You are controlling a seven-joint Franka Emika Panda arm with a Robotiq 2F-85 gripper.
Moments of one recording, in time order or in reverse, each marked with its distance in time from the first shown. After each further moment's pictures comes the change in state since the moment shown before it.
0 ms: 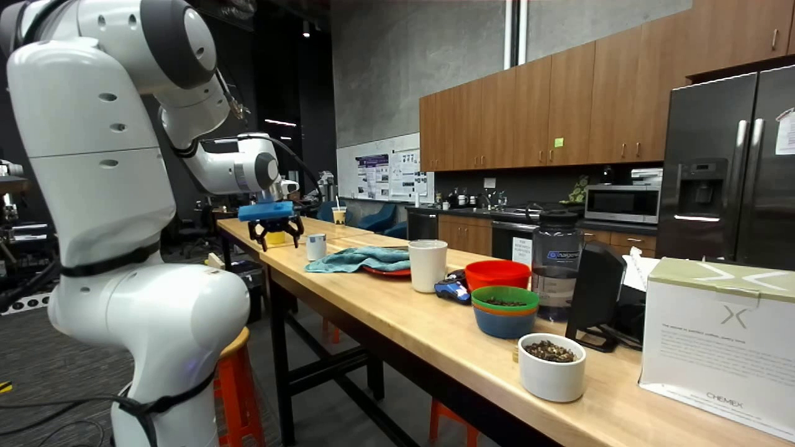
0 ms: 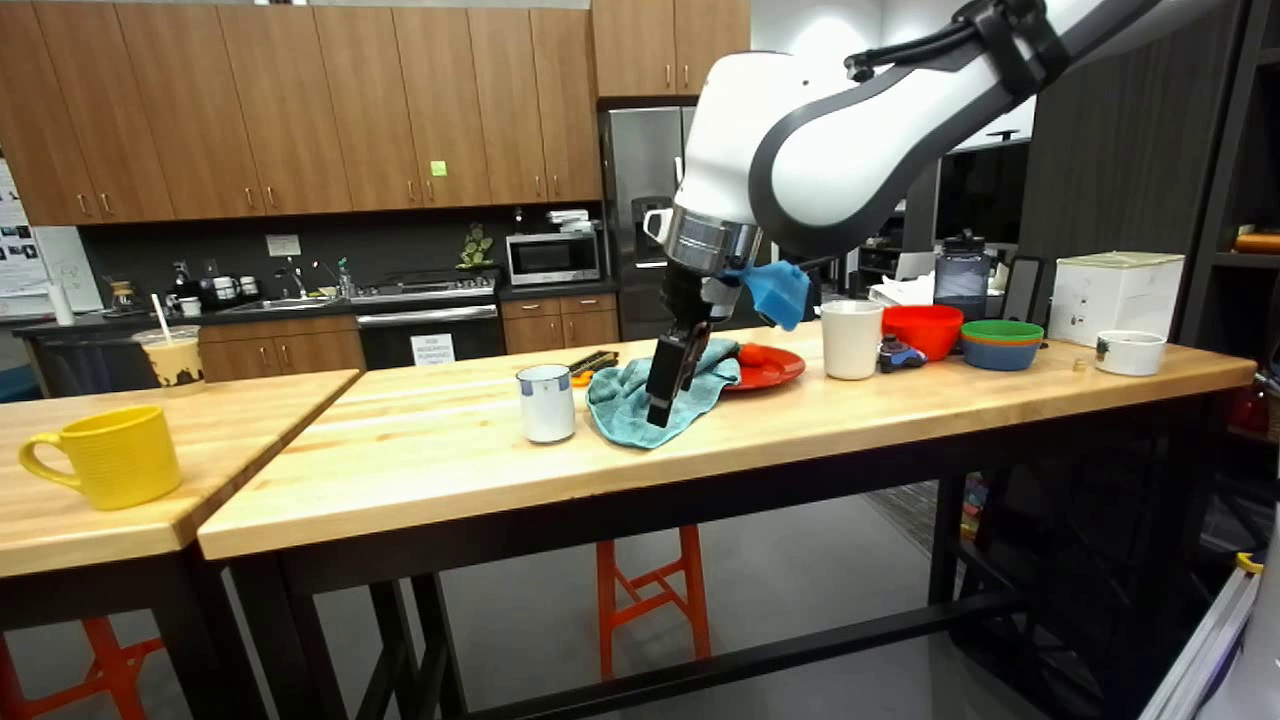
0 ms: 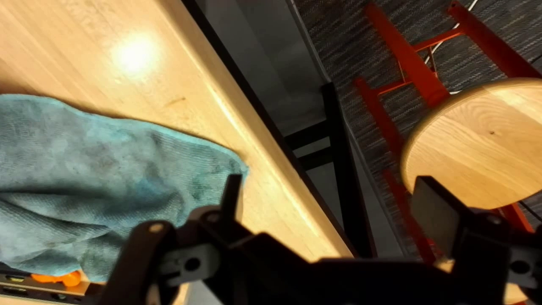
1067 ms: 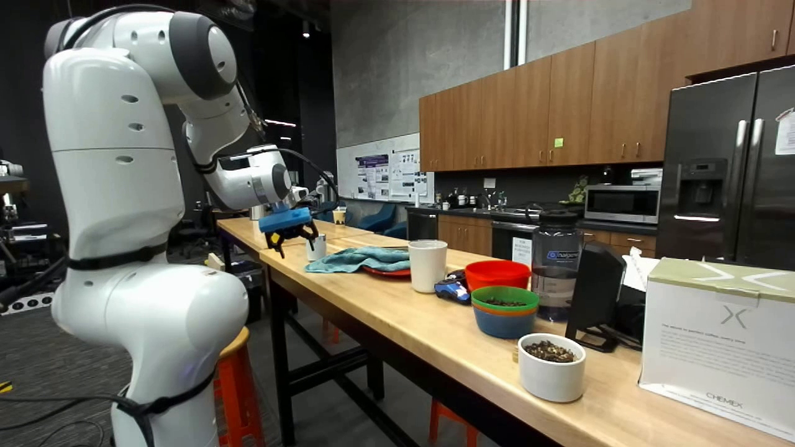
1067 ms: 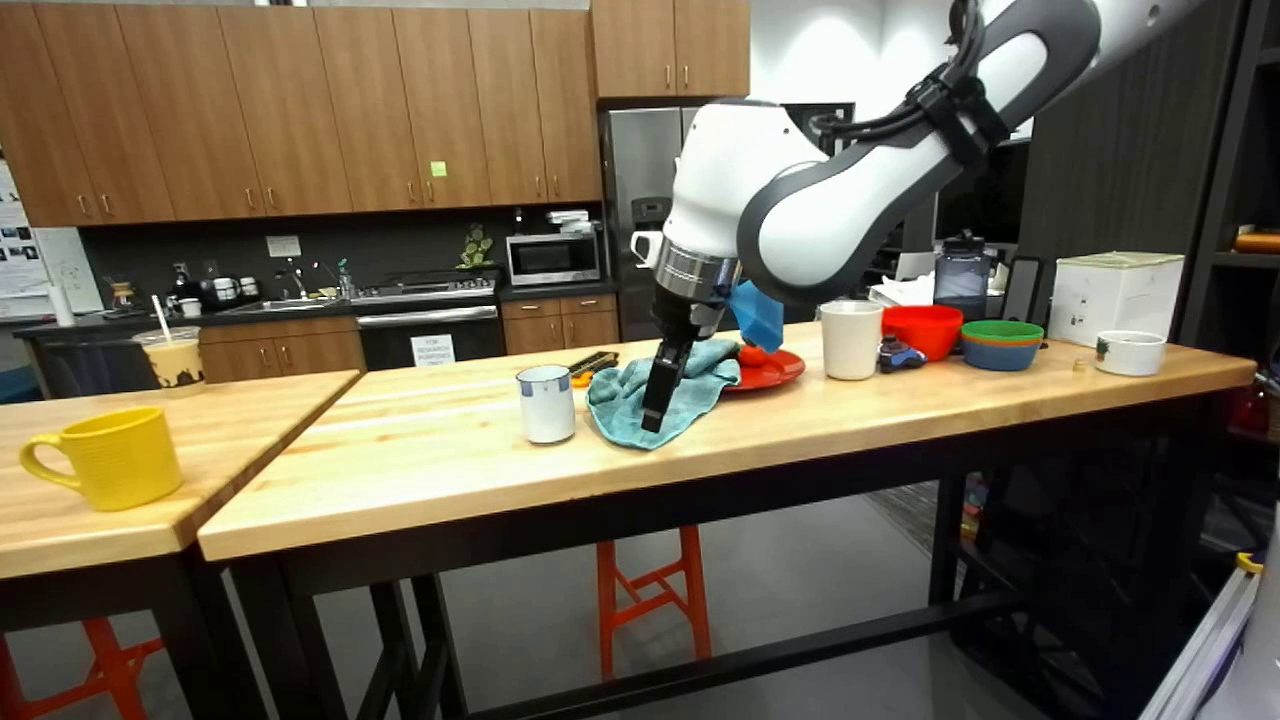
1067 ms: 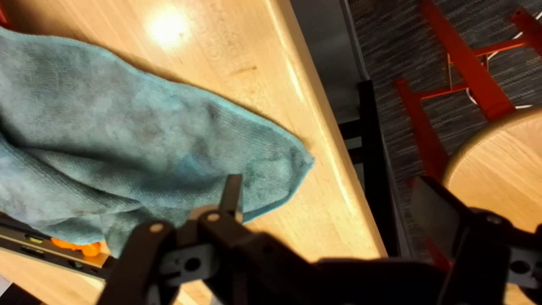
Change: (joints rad) arm -0.041 0.106 -0.015 0.029 -0.194 0.113 -0.012
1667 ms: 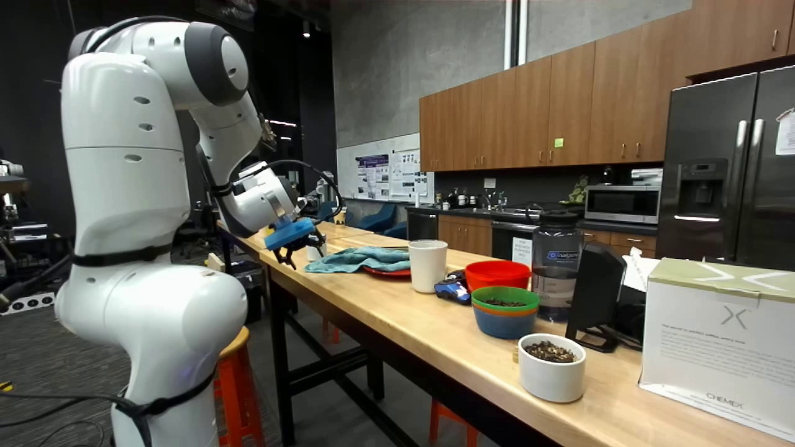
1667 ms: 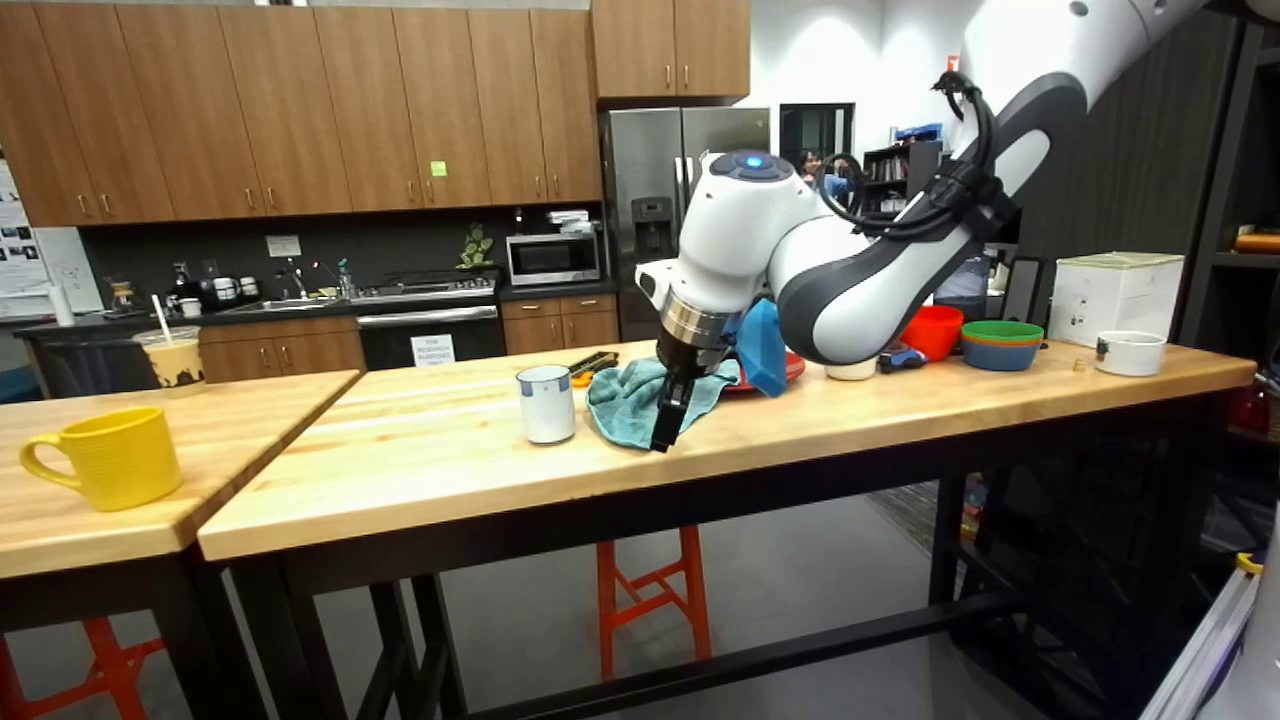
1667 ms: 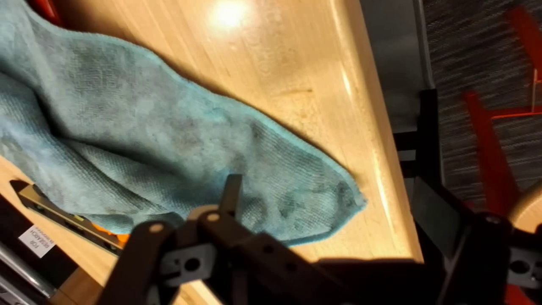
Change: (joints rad) arm -0.034 0.059 -0.002 -0.039 -0.469 0.119 0.319
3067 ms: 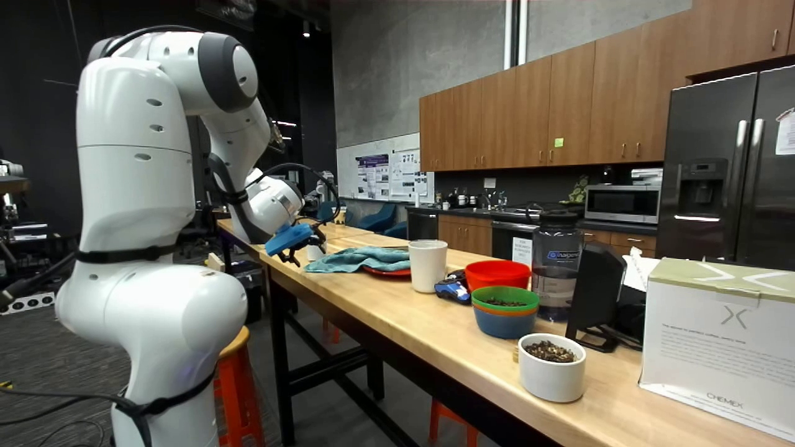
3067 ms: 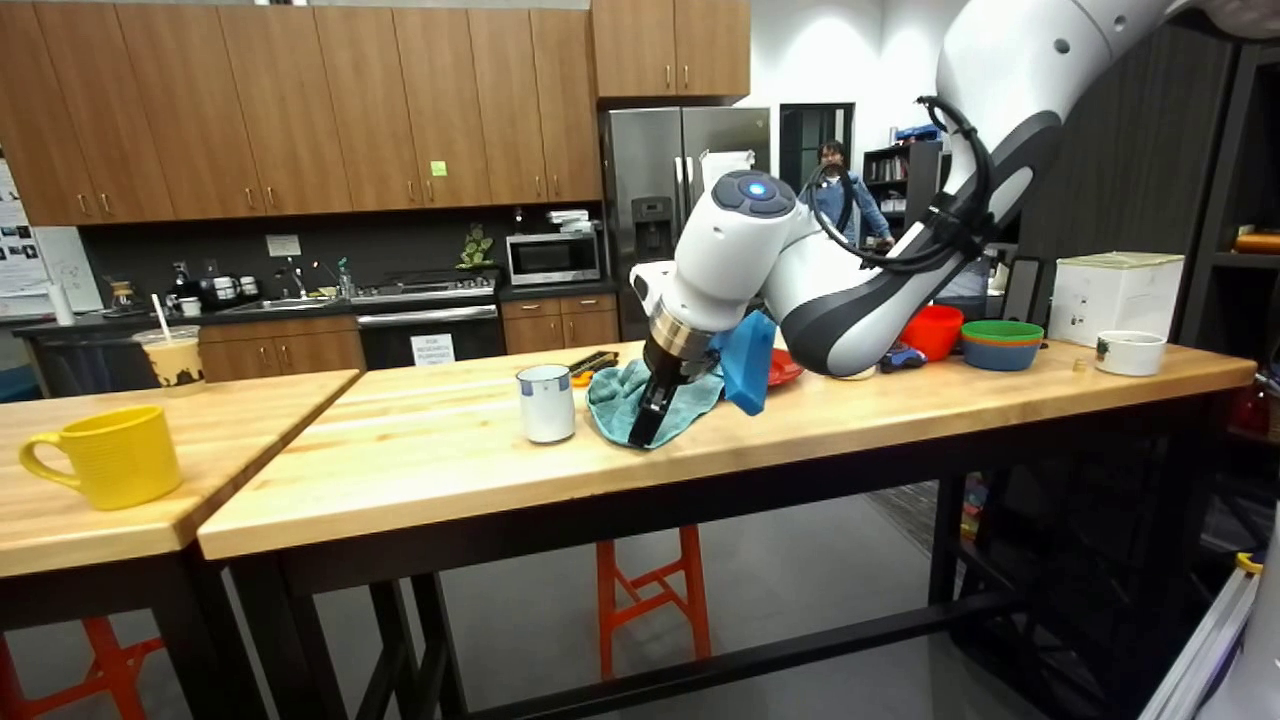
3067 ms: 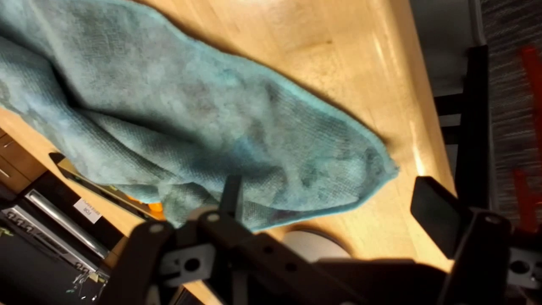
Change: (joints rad) arm -0.003 0.057 -0.010 0.054 -0.348 0.053 0.360
